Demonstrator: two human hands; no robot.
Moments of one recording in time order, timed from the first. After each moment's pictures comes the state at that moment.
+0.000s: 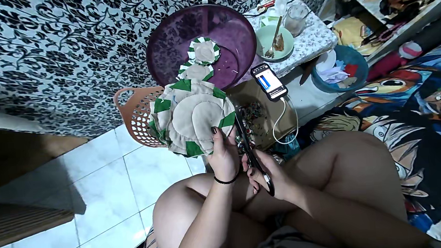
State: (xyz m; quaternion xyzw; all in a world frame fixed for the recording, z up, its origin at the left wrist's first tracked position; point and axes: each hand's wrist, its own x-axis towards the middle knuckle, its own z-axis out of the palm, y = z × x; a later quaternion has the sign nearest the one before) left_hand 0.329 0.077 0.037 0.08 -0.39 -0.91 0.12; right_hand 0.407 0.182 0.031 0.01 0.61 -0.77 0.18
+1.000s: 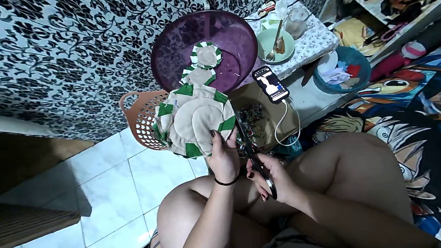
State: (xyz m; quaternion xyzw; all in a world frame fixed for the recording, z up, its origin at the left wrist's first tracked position) left_hand 0.325 0.073 0.043 0.11 -0.35 -0.92 0.11; right_hand 0.412 0.180 0.042 0.06 0.60 -0.78 0.17
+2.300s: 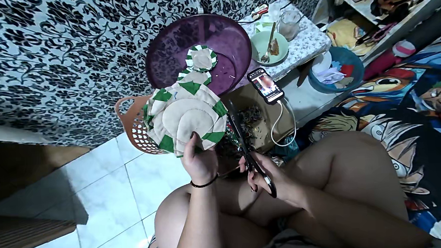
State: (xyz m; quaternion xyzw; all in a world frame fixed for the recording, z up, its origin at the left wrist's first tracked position) left_hand 0.309 0.031 0.050 0.09 -0.42 -0.90 0.09; right_hand 0.403 0.189 0.031 -0.03 0.59 -0.78 0.19
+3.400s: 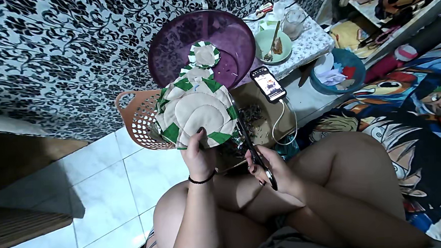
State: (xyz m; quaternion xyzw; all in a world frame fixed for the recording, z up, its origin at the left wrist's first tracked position) left_hand 0.307 0.023 0.047 0.02 -0.49 -0.87 0.11; right_hand 0.398 0.194 0.033 0.00 0.65 -0.74 0.15
